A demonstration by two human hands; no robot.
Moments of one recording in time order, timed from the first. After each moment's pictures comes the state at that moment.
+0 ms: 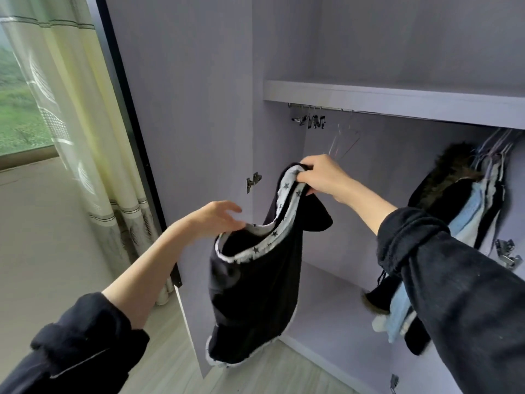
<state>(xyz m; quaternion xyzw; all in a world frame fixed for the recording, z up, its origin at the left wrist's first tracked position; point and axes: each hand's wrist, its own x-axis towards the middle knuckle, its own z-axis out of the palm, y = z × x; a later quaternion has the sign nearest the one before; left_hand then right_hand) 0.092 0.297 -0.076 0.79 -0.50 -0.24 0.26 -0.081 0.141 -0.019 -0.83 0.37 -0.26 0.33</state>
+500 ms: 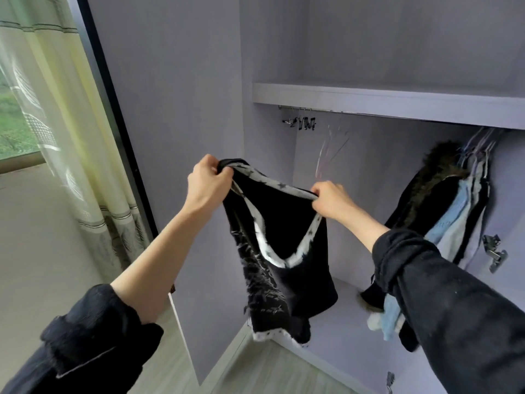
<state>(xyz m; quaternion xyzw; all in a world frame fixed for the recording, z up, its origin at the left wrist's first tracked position) 0.067 0.271 -0.032 0.74 -0.36 -0.04 0.57 -0.115 0.129 -0.056 -0.86 0.45 -0.17 0.15</state>
